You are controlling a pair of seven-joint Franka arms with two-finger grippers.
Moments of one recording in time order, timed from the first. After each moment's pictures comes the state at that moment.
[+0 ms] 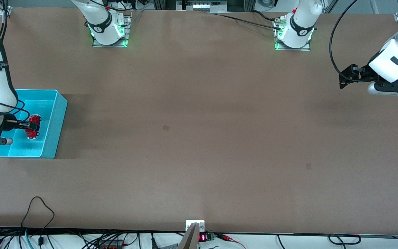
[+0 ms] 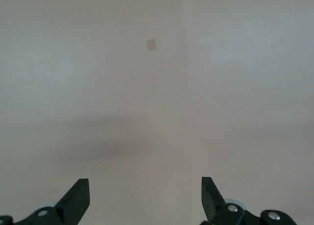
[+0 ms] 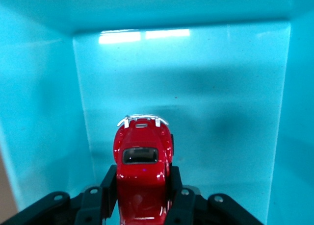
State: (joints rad) left arm -0.07 -0.04 0.00 -1.70 0.05 1.62 -0.01; right arm -0.24 0.56 -0.16 -1.76 0.09 2.19 -0.38
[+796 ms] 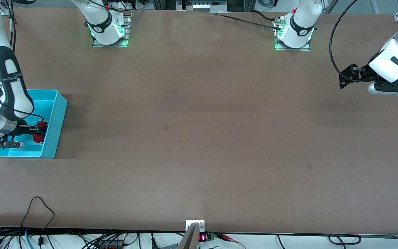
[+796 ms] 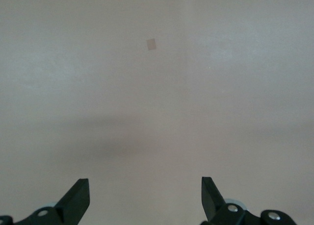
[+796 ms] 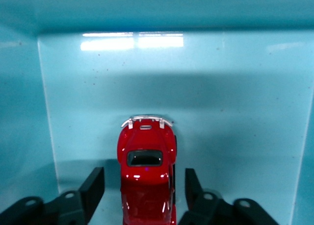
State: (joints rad) left arm -0.07 -0.04 0.00 -1.70 0.05 1.62 -0.01; right arm -0.23 0.63 -0.16 -1.78 0.09 2.35 -0.42
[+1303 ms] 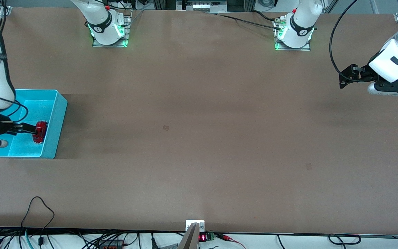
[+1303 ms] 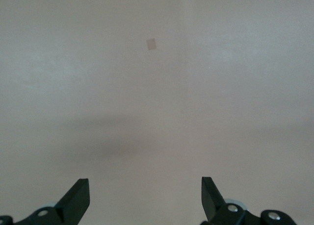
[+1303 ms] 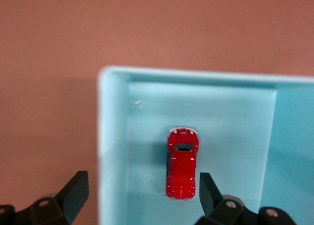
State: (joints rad) left arm -0.07 -0.04 0.00 -1.70 0.05 1.62 -0.01; right arm -0.17 0.42 -0.15 -1.72 0.10 2.14 -0.41
